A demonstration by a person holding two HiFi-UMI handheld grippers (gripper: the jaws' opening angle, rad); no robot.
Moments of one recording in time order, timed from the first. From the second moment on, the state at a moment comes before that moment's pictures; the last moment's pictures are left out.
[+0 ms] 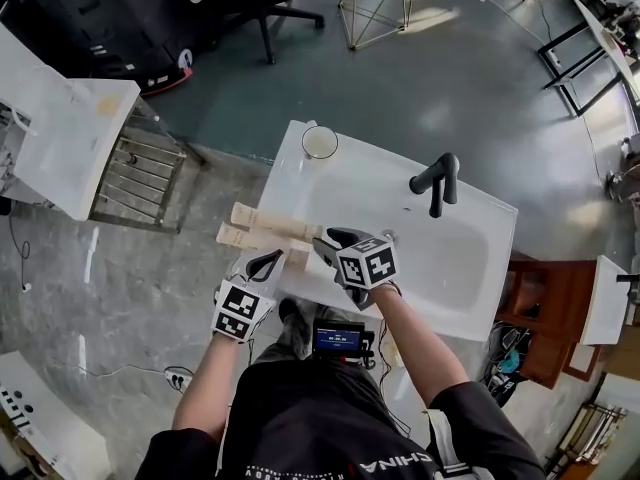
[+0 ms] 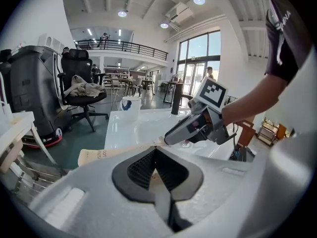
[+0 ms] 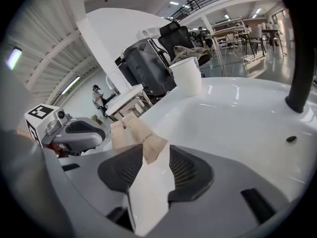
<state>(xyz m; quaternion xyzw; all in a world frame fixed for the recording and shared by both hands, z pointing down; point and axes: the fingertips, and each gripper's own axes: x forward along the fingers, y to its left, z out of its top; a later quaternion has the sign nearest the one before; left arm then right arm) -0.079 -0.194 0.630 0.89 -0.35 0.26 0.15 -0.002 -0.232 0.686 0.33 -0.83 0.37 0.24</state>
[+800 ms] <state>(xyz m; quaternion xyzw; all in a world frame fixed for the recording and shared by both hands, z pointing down) -0.088 -0.197 0.642 0.88 -0.37 0.27 0.16 -0.018 -0.231 0.688 0.27 -0.85 0.40 0.21</state>
